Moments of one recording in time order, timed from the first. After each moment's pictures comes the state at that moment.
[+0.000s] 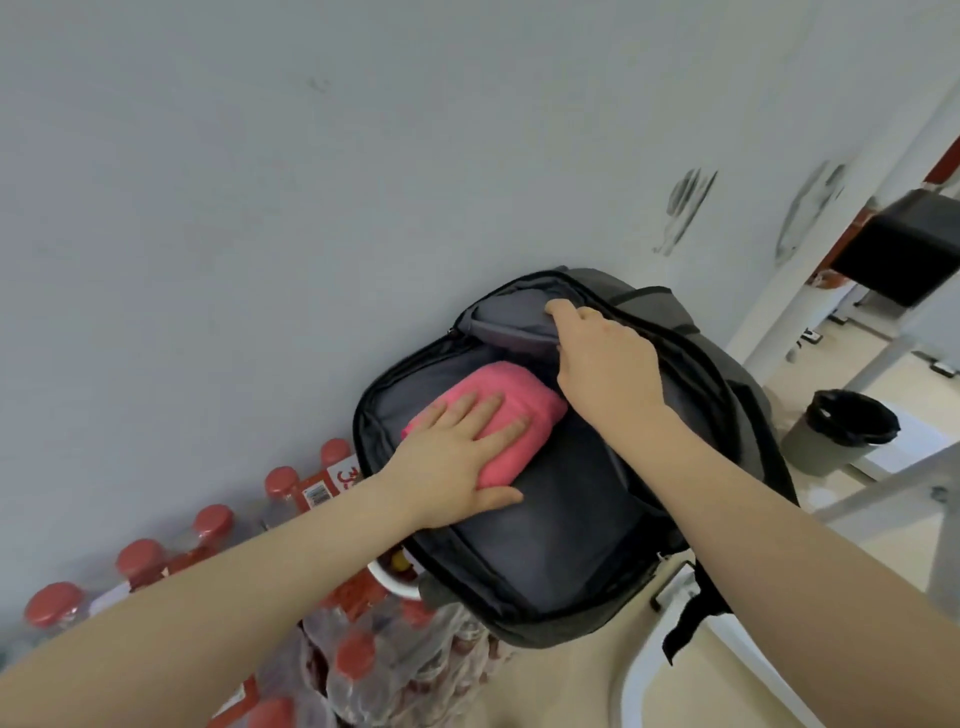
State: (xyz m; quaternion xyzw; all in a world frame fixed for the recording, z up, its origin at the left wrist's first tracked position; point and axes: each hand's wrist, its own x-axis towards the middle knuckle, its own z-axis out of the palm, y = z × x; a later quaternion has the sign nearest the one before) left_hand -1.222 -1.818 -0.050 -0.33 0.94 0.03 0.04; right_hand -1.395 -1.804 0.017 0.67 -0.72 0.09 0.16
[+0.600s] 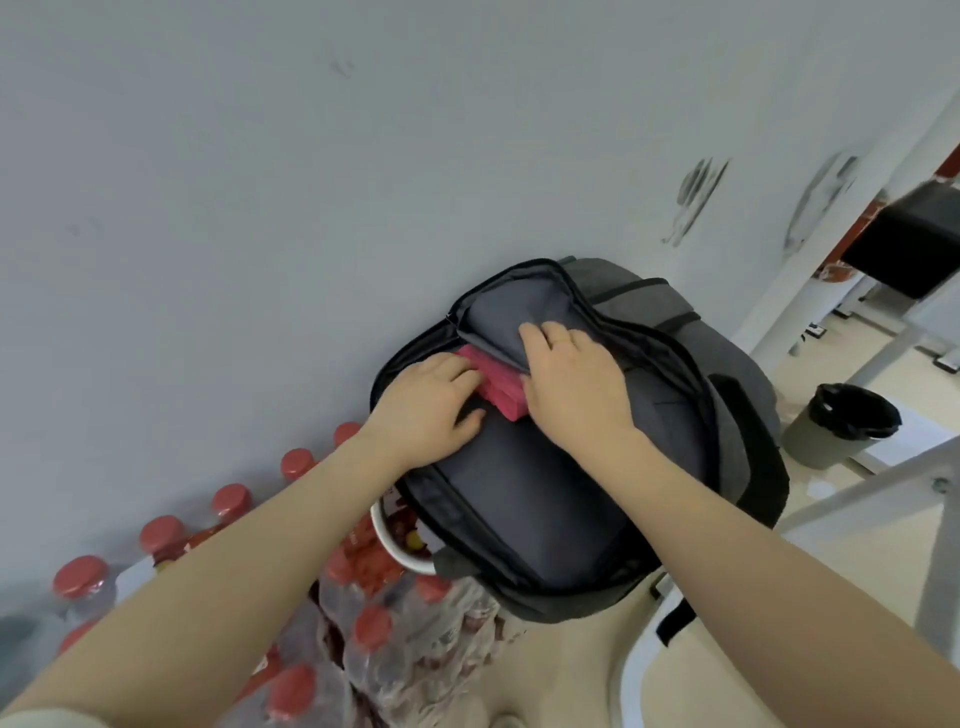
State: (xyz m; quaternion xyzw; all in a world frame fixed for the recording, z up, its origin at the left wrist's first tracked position) left_hand -1.205 -1.852 -0.049 -0.36 0.92 0.05 -0.12; right_hand -1.369 -1.802 -0.020 0.70 -0.70 0.07 0.15
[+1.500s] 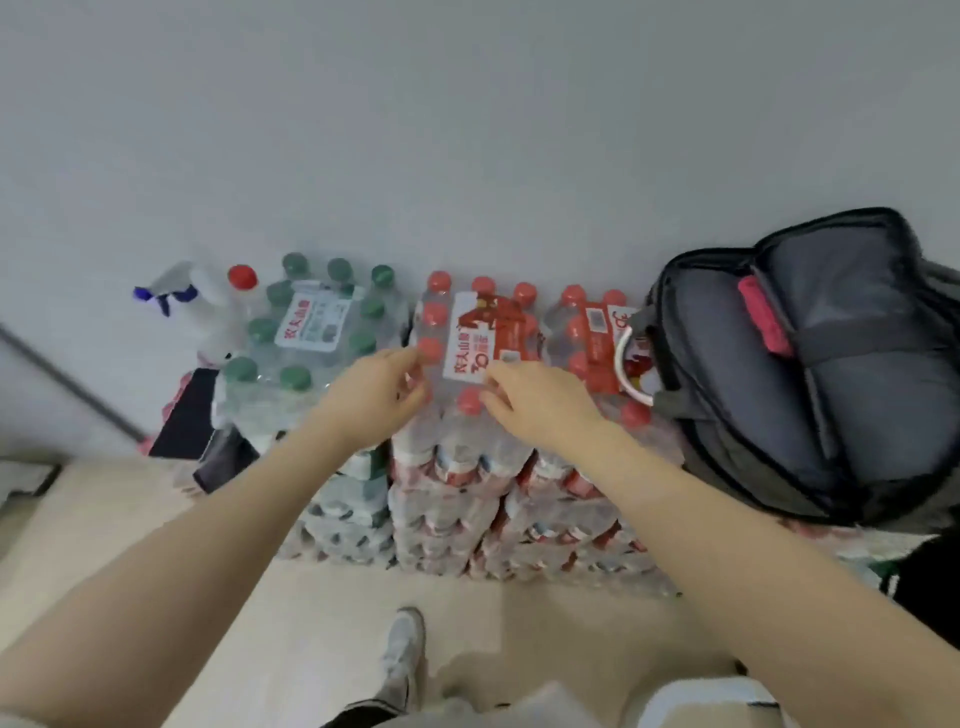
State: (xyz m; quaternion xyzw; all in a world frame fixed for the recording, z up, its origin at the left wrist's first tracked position) left_hand -0.991 -1.576 -0.078 -0.73 0.63 0.14 -0.23; right_hand -1.169 -1.657 -0.060 0.94 -0.33 0.02 -0.09
